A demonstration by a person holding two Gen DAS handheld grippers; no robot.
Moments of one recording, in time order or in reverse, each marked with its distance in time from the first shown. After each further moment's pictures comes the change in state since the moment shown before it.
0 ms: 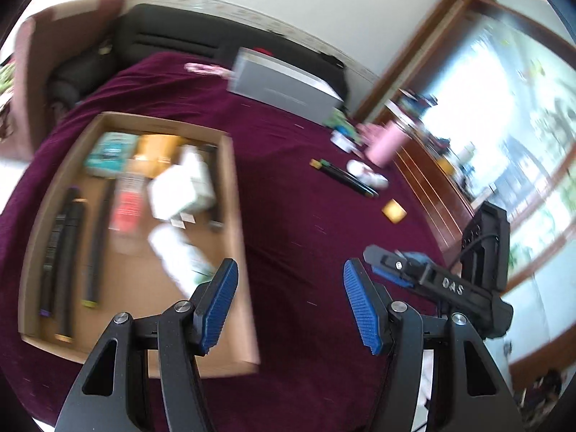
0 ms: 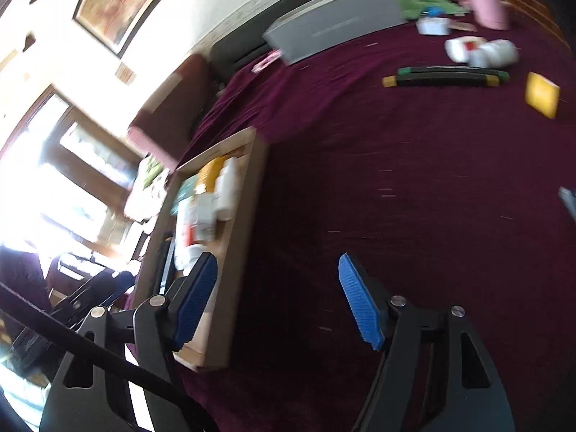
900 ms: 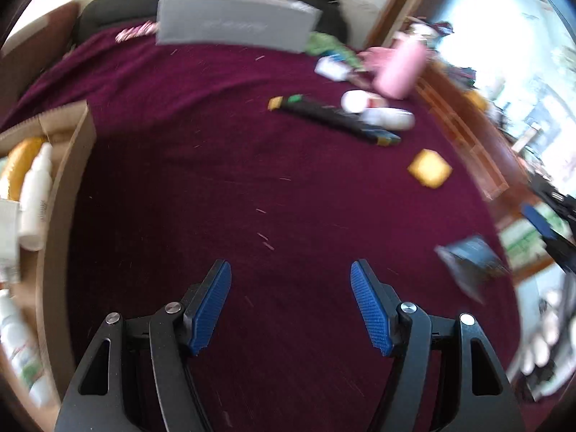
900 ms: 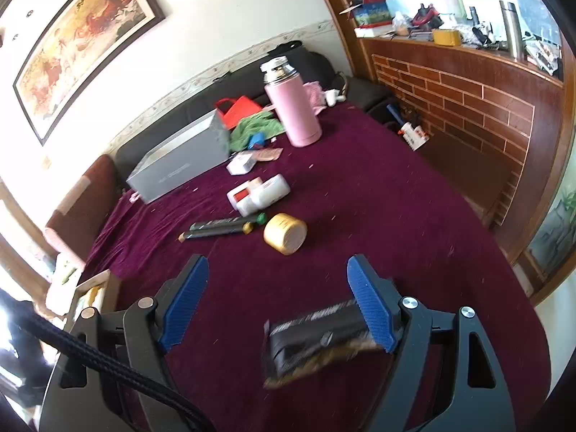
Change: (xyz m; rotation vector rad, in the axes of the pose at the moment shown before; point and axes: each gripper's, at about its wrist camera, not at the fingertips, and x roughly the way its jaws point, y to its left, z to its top) left arm 0.195 -0.063 0.027 0.088 0.189 0.171; right arm -0.157 -0.151 0.068 0.090 -0.381 -0.364
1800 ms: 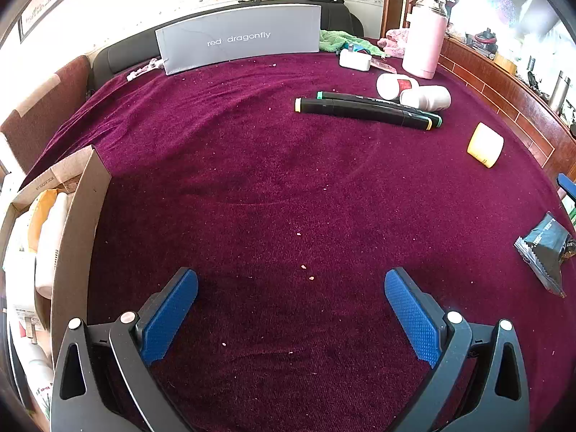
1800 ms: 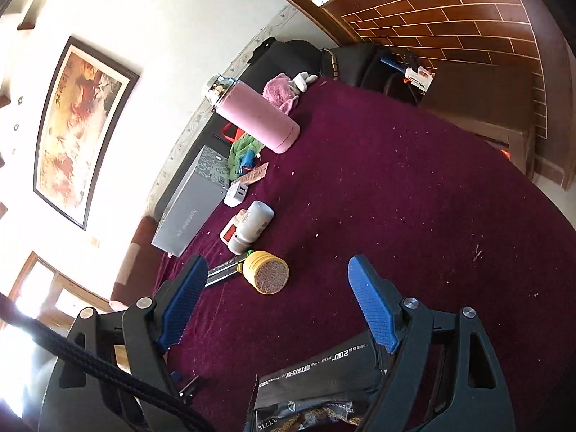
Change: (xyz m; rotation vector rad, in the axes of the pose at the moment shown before) left arm 0.024 -0.015 -0.006 0.180 -0.067 0.234; right arm 0.056 -0.104 0.013 0.372 0.007 0.273
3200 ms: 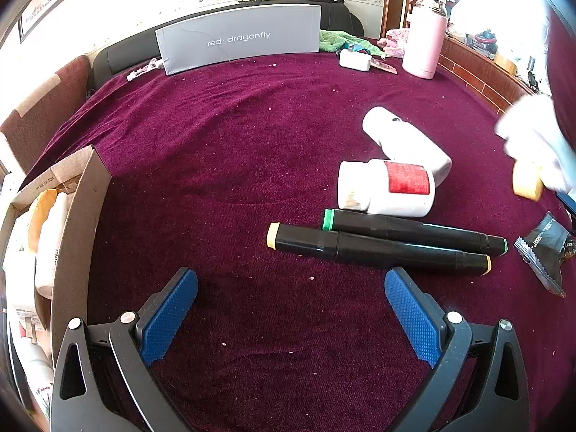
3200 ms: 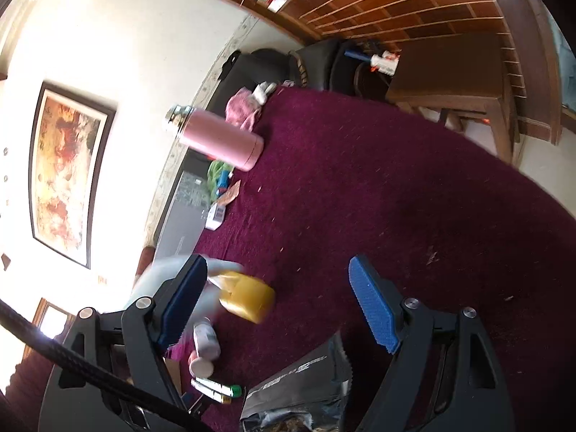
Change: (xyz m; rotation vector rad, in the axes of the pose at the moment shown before) left arm 0.002 -0.001 0.002 0.000 0.000 0.000; right arm -0.004 -0.043 0.010 0.178 -0.042 -0.023
